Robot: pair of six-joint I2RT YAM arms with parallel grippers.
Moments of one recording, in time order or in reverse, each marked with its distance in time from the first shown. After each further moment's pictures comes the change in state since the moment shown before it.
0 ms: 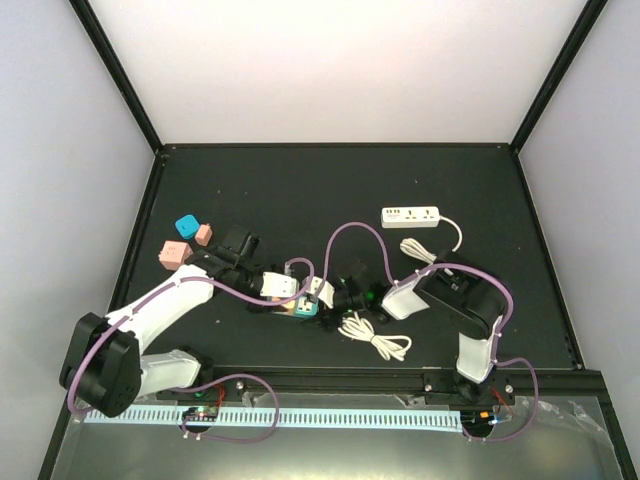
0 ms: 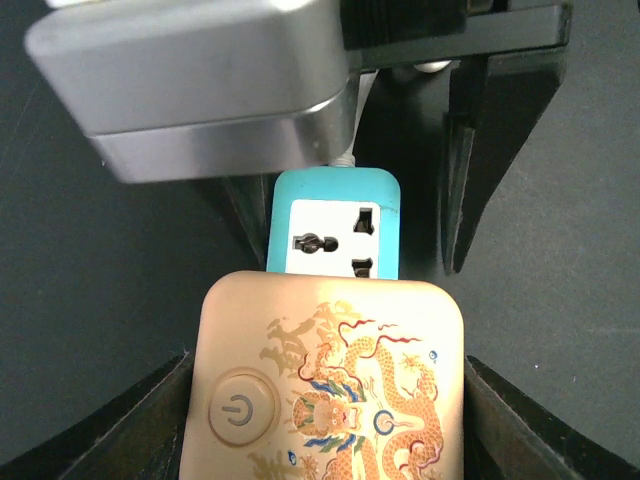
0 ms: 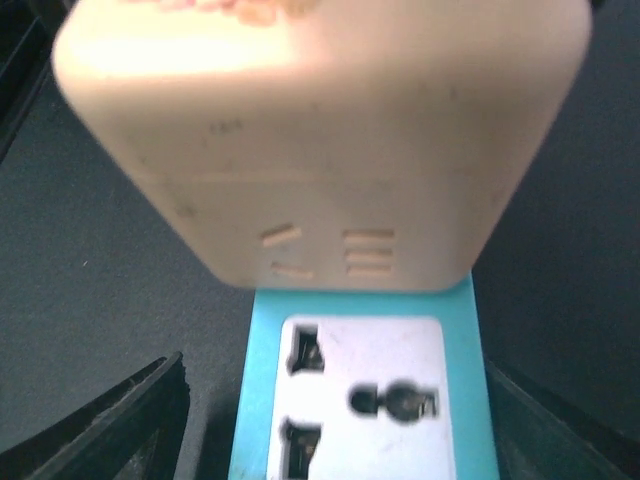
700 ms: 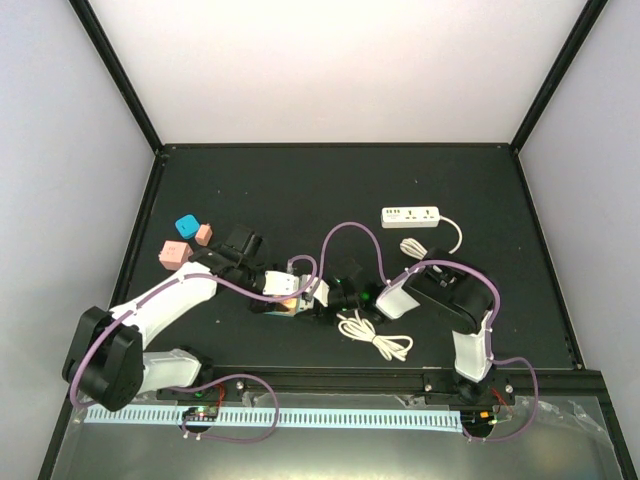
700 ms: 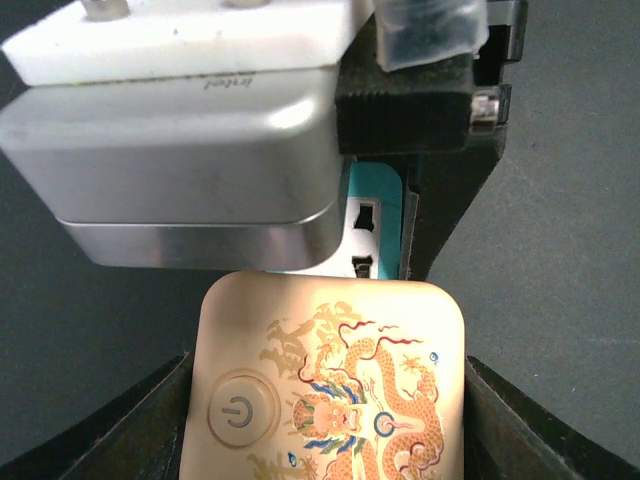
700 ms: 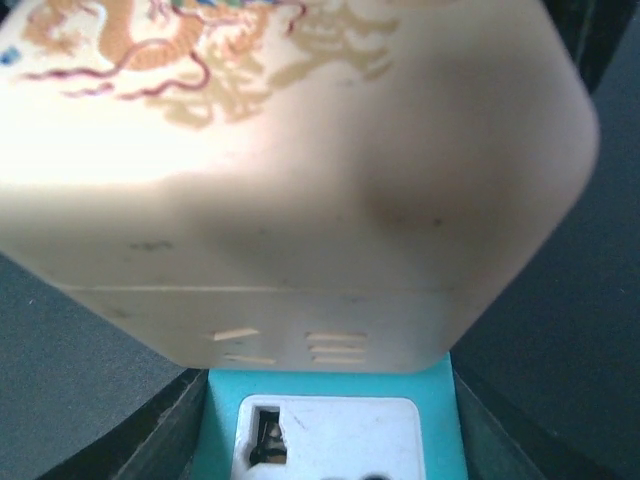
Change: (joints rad) left arm -0.019 0.034 0.012 0.010 -0.016 -0.045; right arm 0.014 0.075 0.037 0.097 0.029 0.016
